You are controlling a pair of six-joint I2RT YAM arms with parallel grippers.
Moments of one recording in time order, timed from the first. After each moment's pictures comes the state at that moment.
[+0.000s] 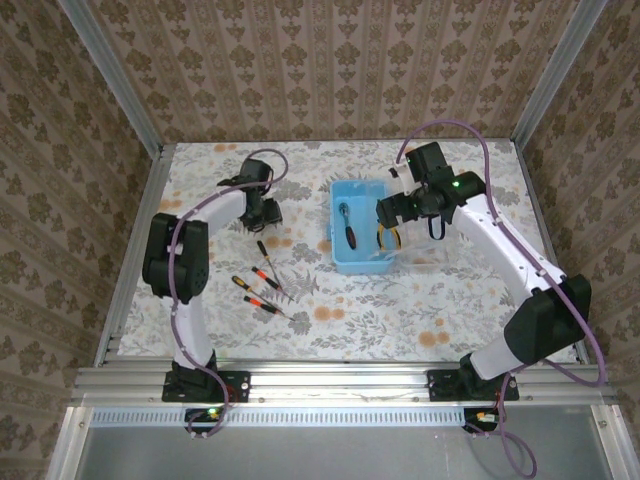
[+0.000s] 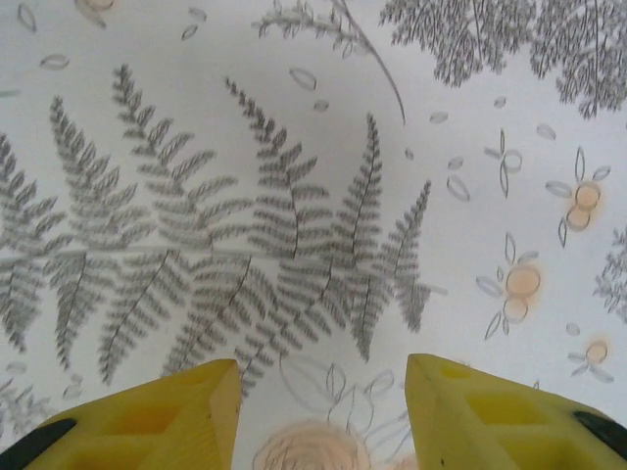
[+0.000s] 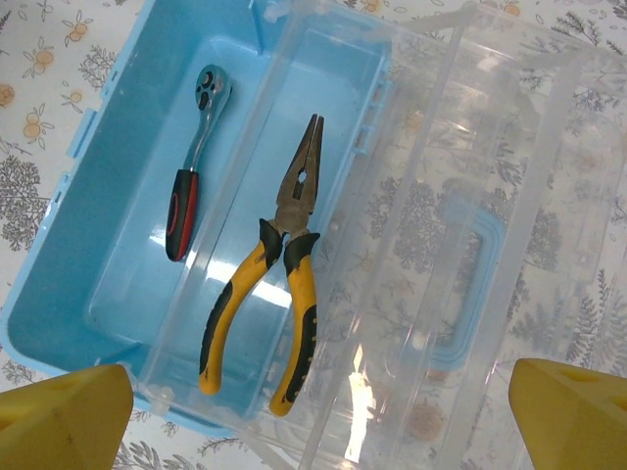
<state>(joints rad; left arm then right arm) -0.34 1.95 1.39 -0.61 -0.01 -0.51 0.34 1.50 1.43 -0.90 0.06 -0.02</state>
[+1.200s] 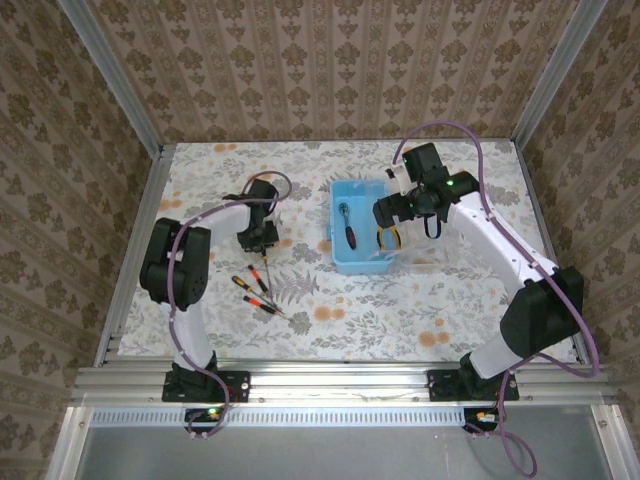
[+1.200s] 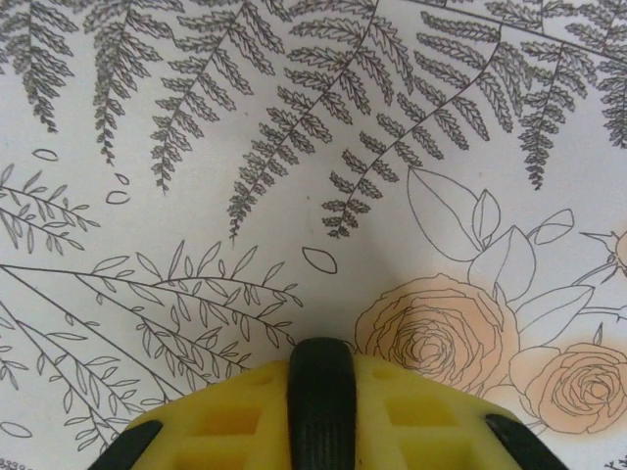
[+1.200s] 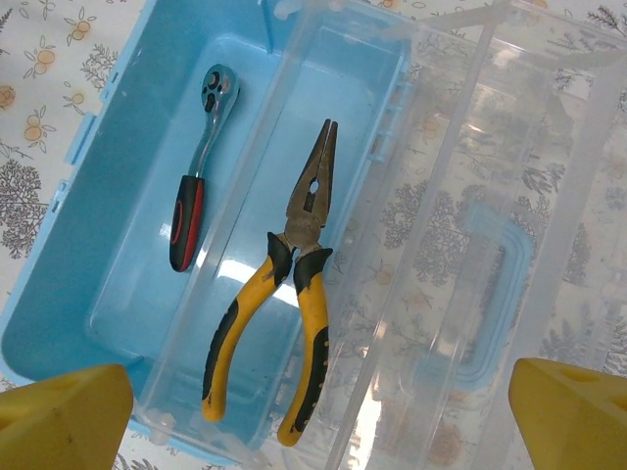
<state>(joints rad) -0.38 1.92 1.25 -0.67 -0.08 -0.56 0.34 1.55 1.42 -0.86 0.03 -0.02</state>
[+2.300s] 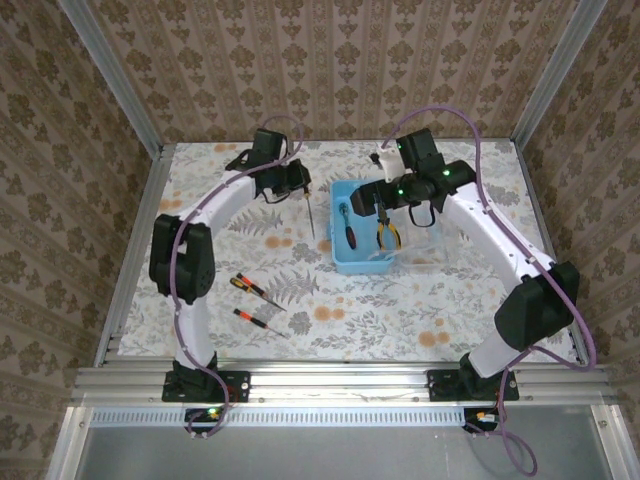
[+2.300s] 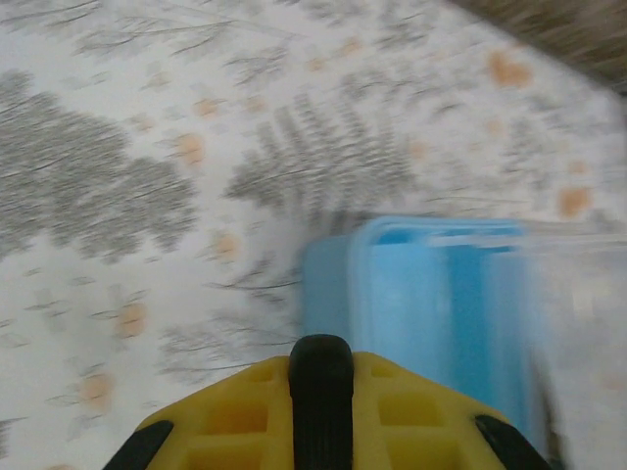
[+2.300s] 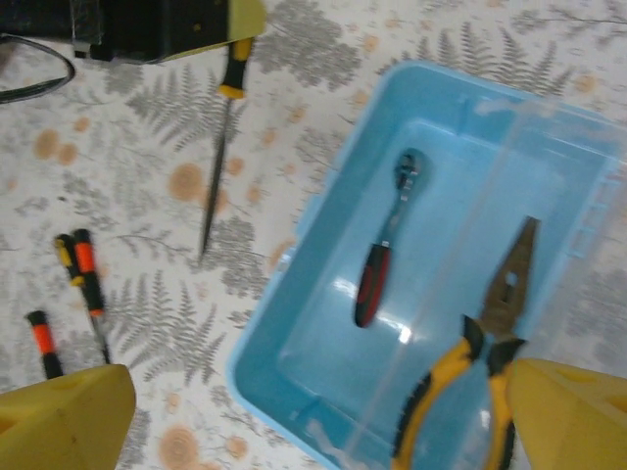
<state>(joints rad) -0.41 1.96 1.63 -0.43 0.34 -0.61 0.37 1.59 1.55 -0.82 -0.29 0.07</state>
